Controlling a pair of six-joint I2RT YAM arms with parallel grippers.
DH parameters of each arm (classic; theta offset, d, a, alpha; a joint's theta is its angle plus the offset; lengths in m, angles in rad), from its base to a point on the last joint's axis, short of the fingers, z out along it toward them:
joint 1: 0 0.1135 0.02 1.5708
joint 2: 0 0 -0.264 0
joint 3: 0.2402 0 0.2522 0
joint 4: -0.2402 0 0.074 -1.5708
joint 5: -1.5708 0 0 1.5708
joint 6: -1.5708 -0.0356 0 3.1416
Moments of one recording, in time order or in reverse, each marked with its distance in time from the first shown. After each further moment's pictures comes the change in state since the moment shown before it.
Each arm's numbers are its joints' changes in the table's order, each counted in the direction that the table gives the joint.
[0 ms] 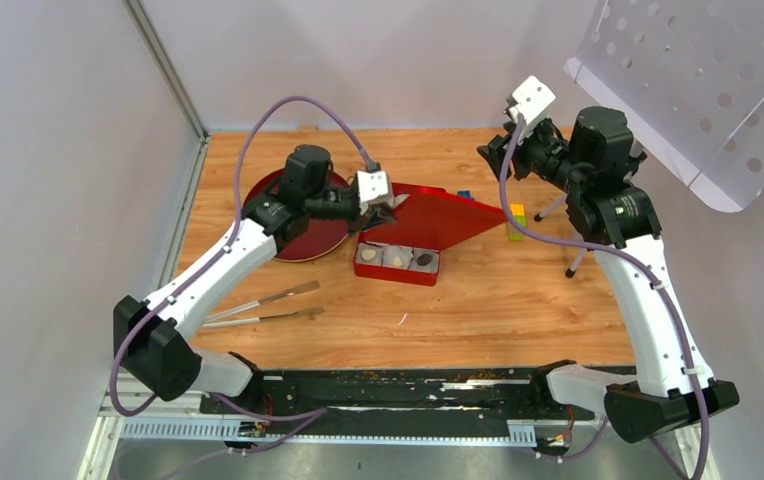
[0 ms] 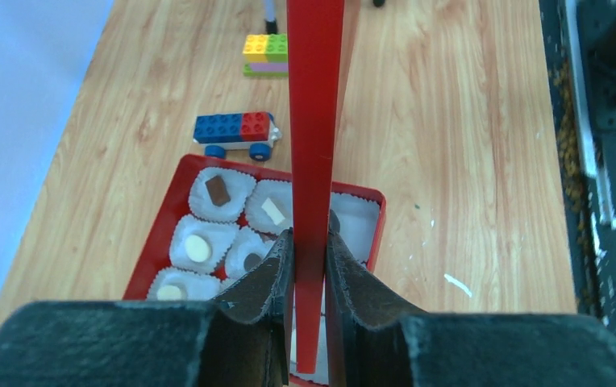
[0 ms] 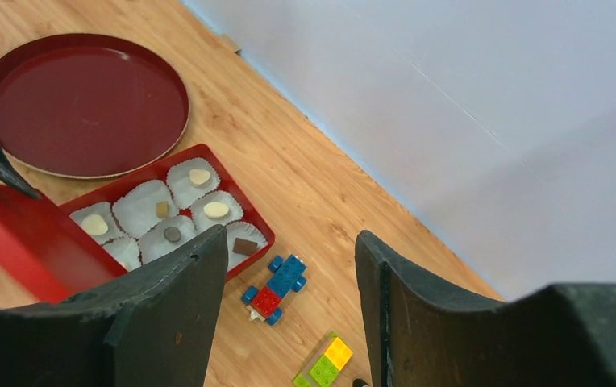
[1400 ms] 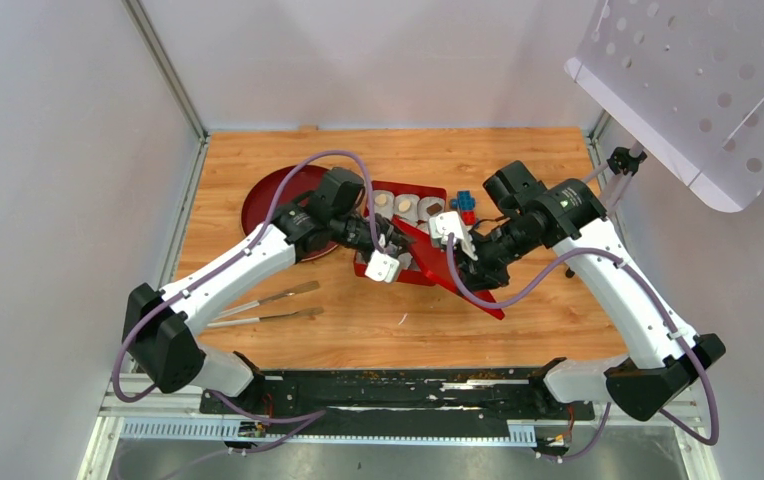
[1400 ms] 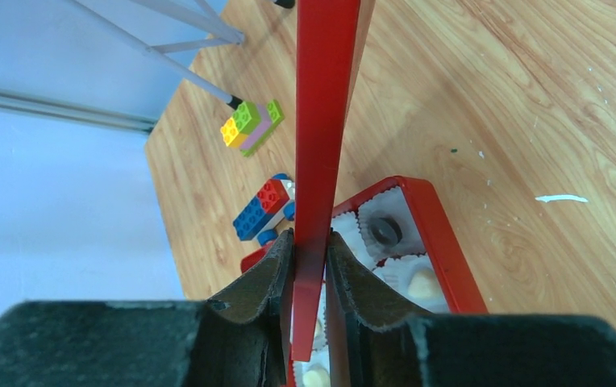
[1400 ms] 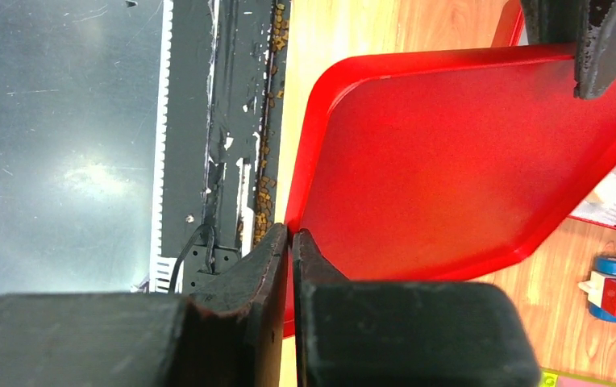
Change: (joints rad) left arm -0.136 -0.049 -0.012 -0.166 -0.060 -0.814; right arm 0.302 -0.111 0.006 -0.983 0.347 0.530
